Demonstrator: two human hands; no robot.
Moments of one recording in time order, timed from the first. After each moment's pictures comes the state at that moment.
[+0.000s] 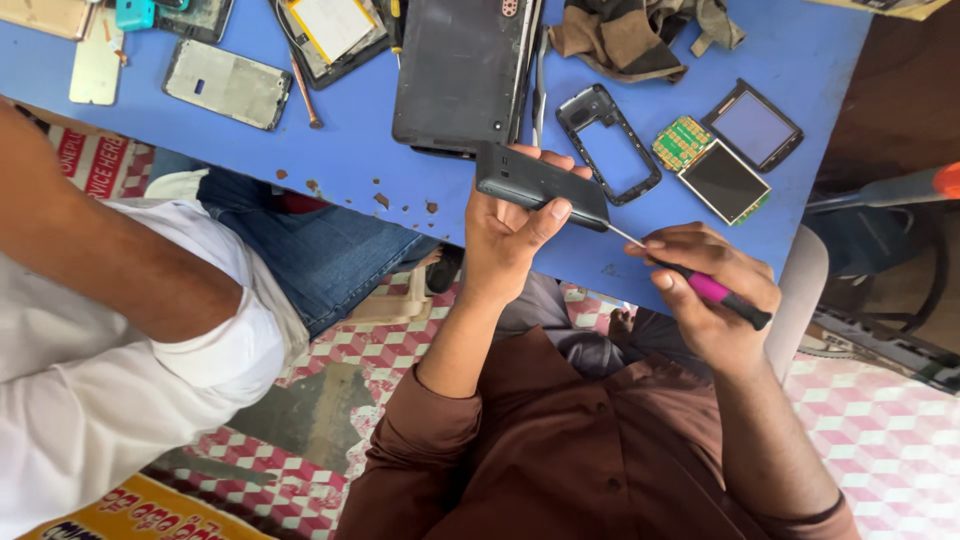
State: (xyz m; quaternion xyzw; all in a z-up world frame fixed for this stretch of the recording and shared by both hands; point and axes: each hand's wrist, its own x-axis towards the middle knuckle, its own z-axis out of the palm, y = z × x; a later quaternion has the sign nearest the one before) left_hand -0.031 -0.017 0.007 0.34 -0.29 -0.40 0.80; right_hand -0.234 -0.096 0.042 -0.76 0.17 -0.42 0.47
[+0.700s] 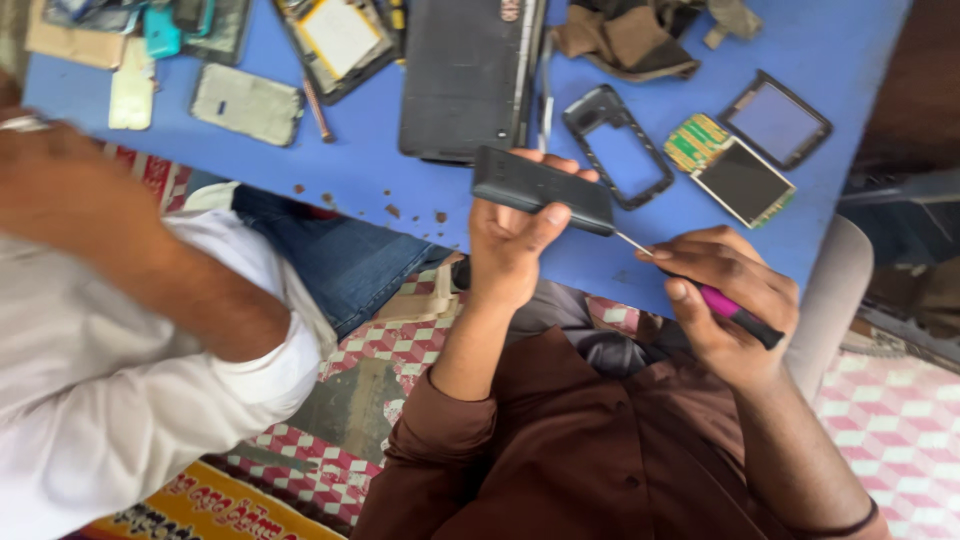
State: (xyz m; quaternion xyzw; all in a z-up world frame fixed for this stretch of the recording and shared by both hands) left_hand -0.031 -0.021 0.008 0.34 -0.26 -0.41 0.80; right_hand -0.235 -0.102 0.049 -0.79 0.18 -0.42 0.40
